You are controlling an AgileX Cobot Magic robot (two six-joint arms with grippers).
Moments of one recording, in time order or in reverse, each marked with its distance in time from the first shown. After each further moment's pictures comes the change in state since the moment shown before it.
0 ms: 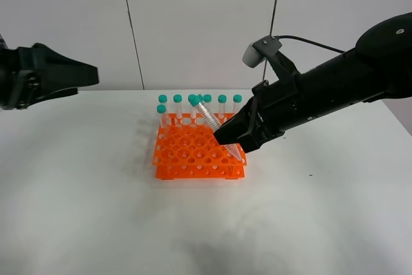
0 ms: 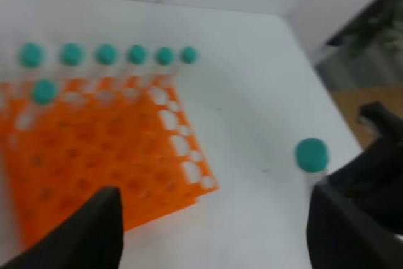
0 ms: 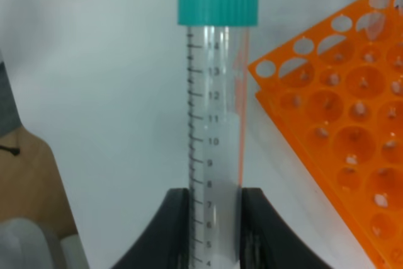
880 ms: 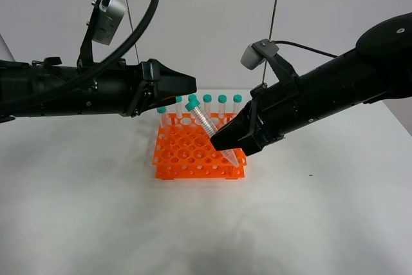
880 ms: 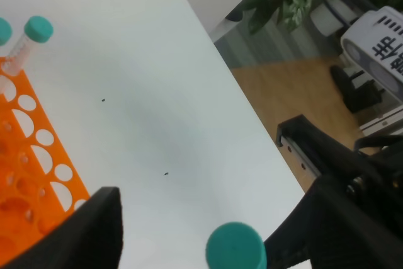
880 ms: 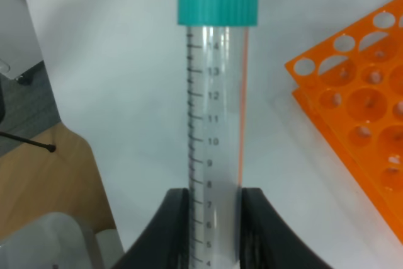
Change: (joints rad) left arm -0.336 0.334 -0.040 -0.544 -0.126 0.405; right arm 0.000 0.000 0.000 0.022 0.074 0.000
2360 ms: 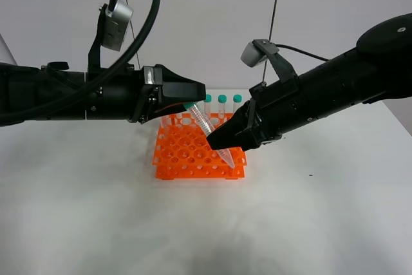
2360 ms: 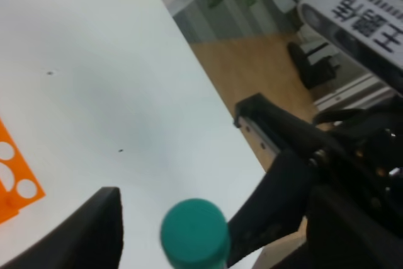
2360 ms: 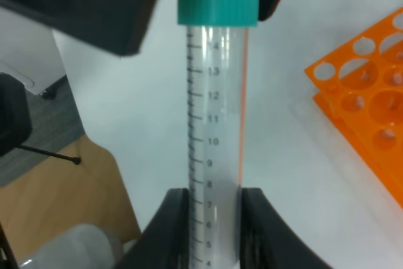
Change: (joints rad) left arm 0.000 0.039 -0.002 -0.001 0.130 -0.004; right arm 0.000 0.000 0.000 0.041 0.027 0.040
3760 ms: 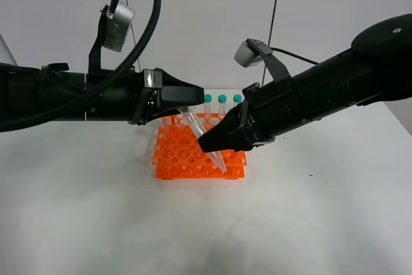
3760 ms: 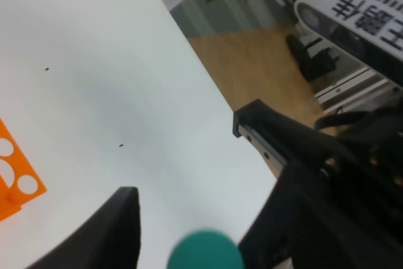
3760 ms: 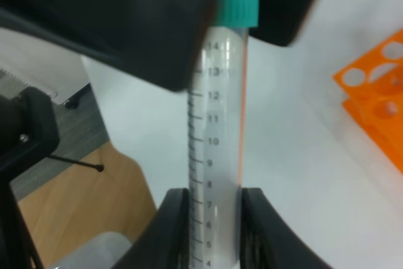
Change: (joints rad) left arm 0.000 0.000 0.000 0.028 0.001 0.003; right arm 0.046 0.000 0.000 0.037 -0.011 0.016
